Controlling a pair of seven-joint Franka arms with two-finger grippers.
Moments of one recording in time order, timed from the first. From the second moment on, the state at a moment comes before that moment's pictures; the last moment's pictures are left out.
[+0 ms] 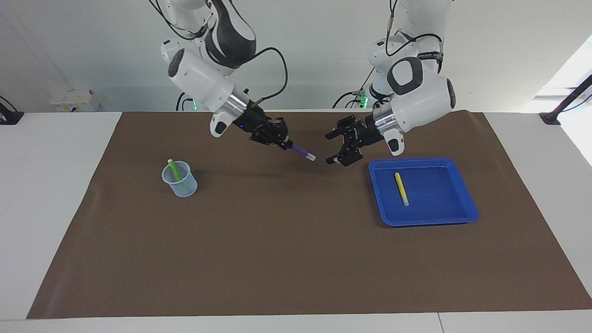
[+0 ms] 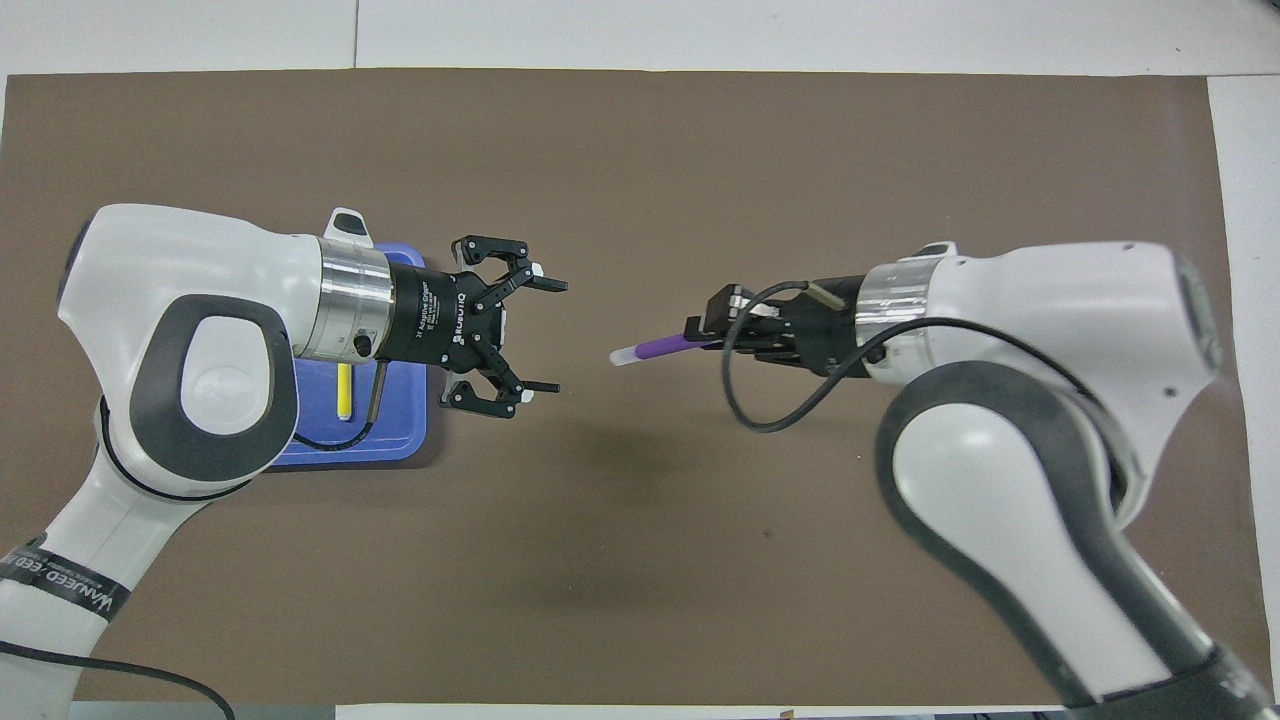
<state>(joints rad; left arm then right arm) 0.31 0.08 -0.72 -1.96 -0.93 2.08 -1.35 0.29 -0.01 -0.03 -1.95 0.75 2.07 0.16</state>
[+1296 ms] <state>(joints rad) 0.57 0.07 -0.71 -2.01 -0.28 1.92 -0.67 -0.10 0.11 -0.04 -1.80 0.26 1.68 -0.45</state>
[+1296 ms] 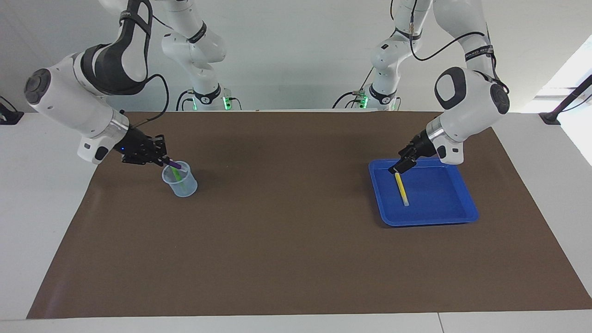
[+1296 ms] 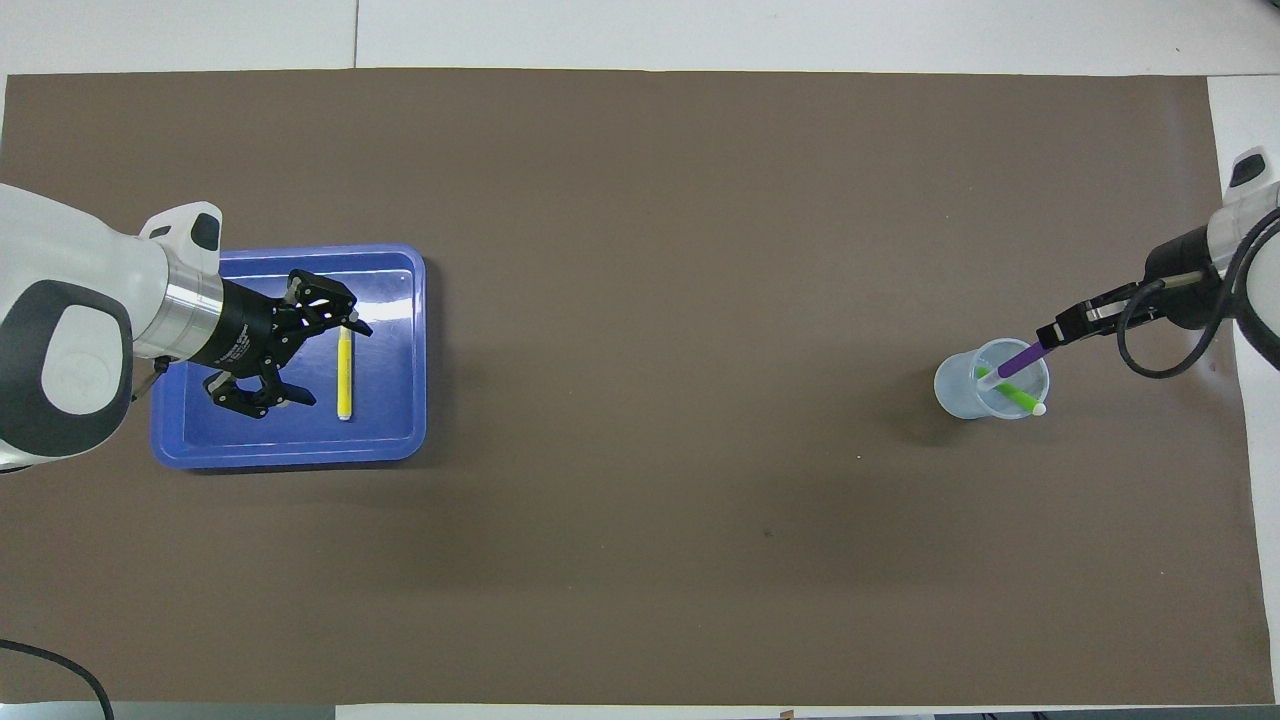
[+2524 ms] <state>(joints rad) 0.52 0.31 -0.71 -2.05 0.16 2.16 -0.34 -0.10 0.07 -0.03 -1.78 0.29 1.67 -0.51</state>
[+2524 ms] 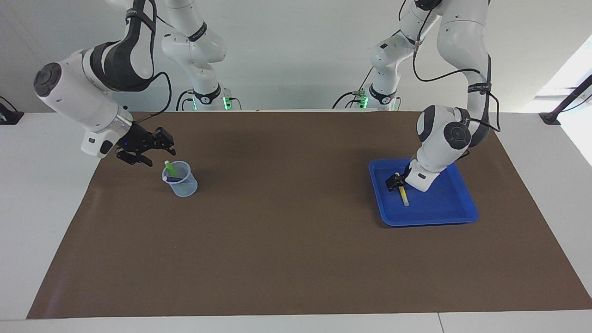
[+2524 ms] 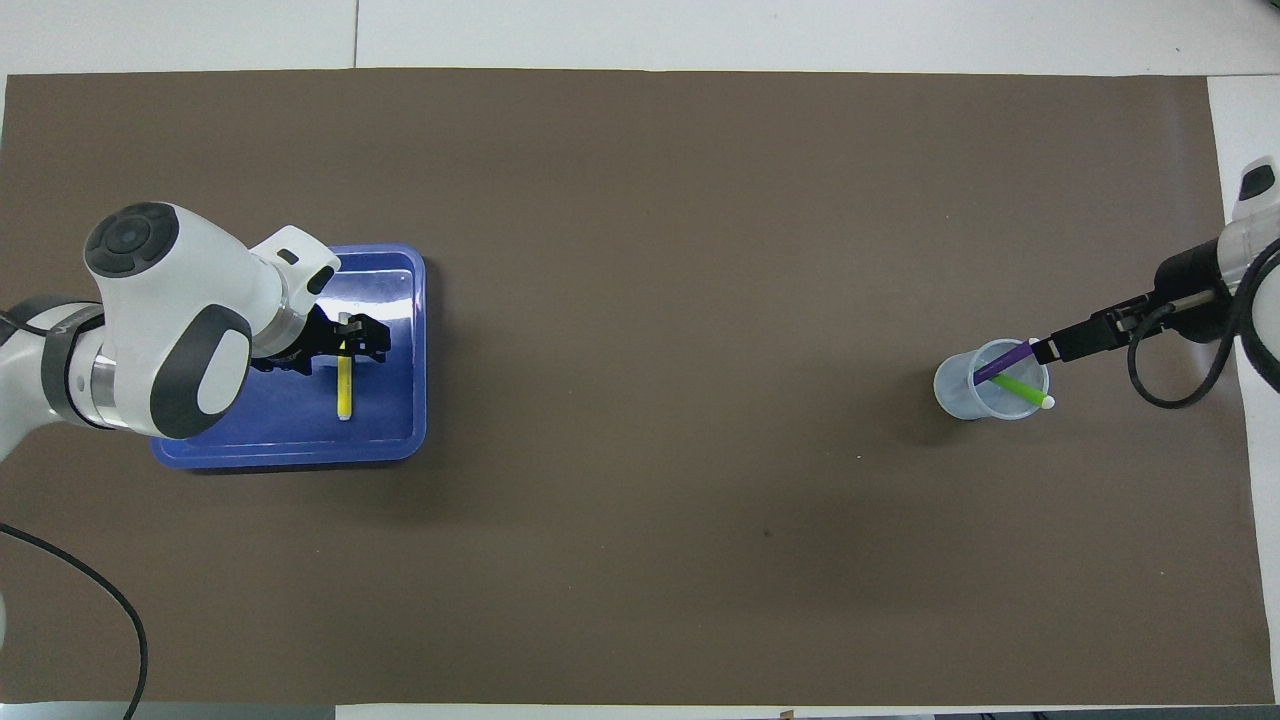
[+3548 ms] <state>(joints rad) 0.52 0.34 -0.71 -2.05 0.21 2.19 -0.33 0.24 0.11 -0.01 -1.76 0.79 1.90 0.14</state>
